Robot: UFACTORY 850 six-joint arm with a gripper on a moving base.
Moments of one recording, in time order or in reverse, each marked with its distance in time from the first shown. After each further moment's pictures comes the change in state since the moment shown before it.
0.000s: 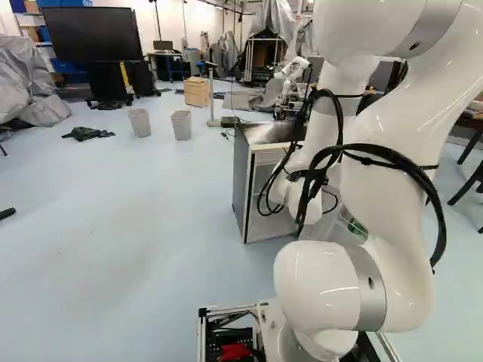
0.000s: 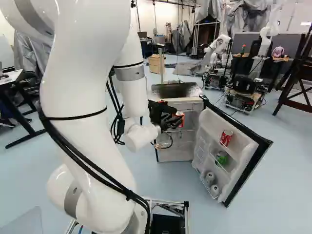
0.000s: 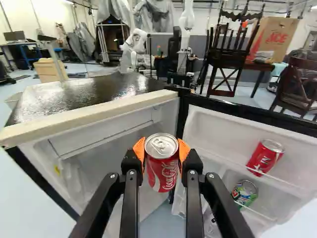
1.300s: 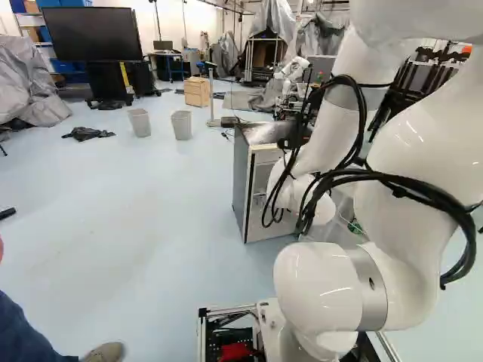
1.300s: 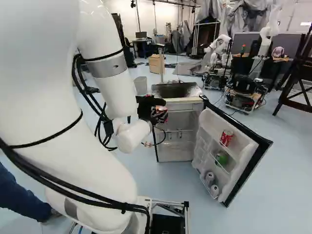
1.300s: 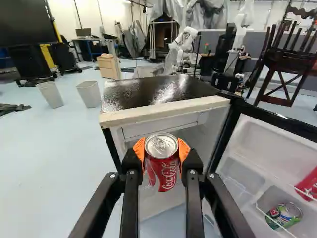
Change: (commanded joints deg) arm 2.1 14.5 5.2 -15.2 -10.8 0.0
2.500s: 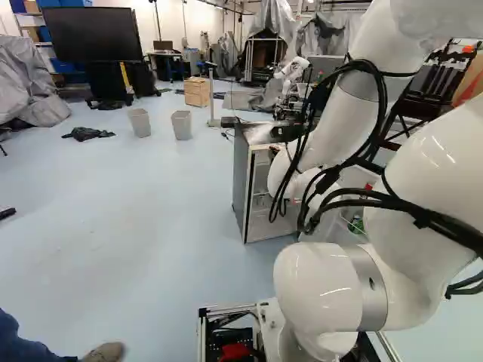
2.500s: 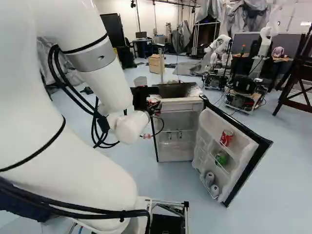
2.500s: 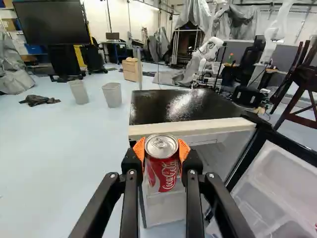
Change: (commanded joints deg) arm 0.5 7.6 -2.3 -7.9 -7.6 0.0
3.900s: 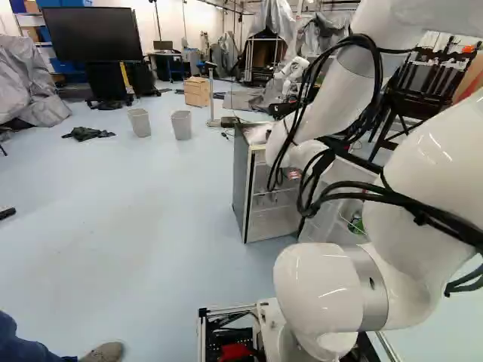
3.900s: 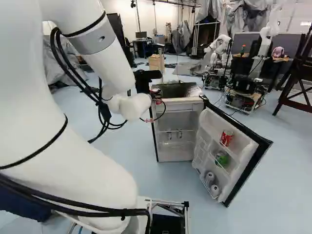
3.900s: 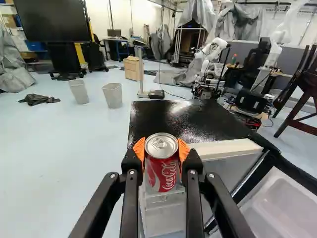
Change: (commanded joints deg) arm 1.2 -1.9 -11.4 0.0 -11.9 0.0
